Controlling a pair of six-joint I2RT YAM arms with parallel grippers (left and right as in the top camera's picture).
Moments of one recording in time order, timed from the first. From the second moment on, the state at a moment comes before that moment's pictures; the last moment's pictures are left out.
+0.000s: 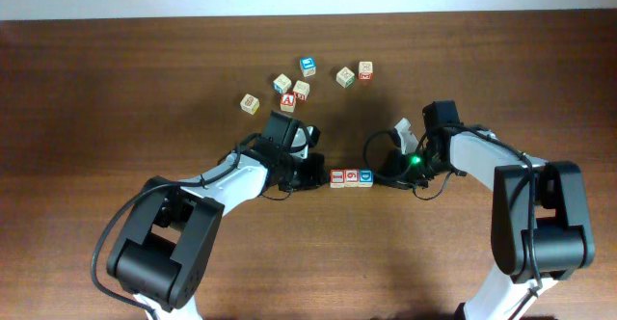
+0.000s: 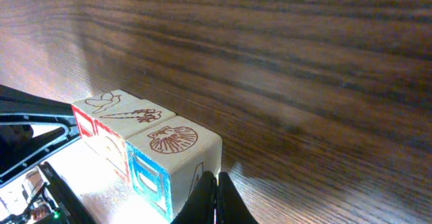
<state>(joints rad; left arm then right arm) -0.47 1.89 1.00 -0.19 0.56 -0.52 0.06 1.91 1.03 -0.59 -0.70 0.09</state>
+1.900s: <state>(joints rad) -0.46 1.89 1.00 -0.20 0.54 -0.52 0.05 1.87 1.05 -0.66 -0.77 0.02</state>
